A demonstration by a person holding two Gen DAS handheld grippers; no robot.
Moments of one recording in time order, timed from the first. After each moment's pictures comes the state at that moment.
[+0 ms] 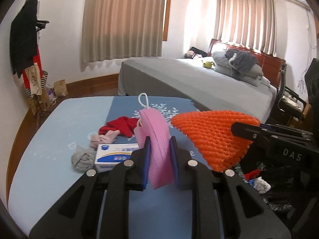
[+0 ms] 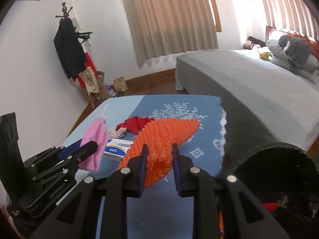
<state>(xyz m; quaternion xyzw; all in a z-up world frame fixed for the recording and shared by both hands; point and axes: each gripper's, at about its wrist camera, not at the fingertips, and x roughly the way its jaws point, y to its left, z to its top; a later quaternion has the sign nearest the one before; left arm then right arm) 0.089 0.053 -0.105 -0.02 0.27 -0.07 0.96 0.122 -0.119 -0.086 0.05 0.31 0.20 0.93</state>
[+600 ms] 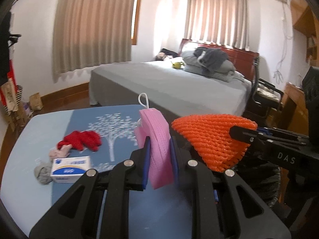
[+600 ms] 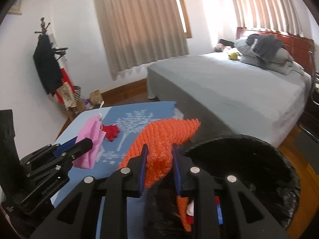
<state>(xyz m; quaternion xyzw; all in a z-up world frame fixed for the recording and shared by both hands) 0.087 -0.044 -0.092 0.00 0.26 -0.17 0.95 0.084 -0.219 -0.076 0.08 0.29 0.10 0.95</state>
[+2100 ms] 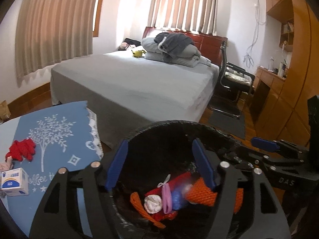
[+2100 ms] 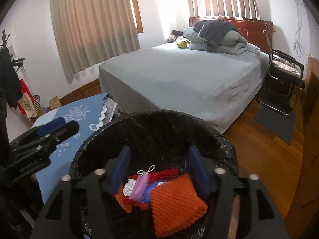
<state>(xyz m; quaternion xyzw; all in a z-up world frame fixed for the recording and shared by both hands) 0.114 -0.168 -0.122 0.02 0.28 -0.28 0.92 0.038 -0.342 -0.117 0.10 0.32 -0.05 0.94</state>
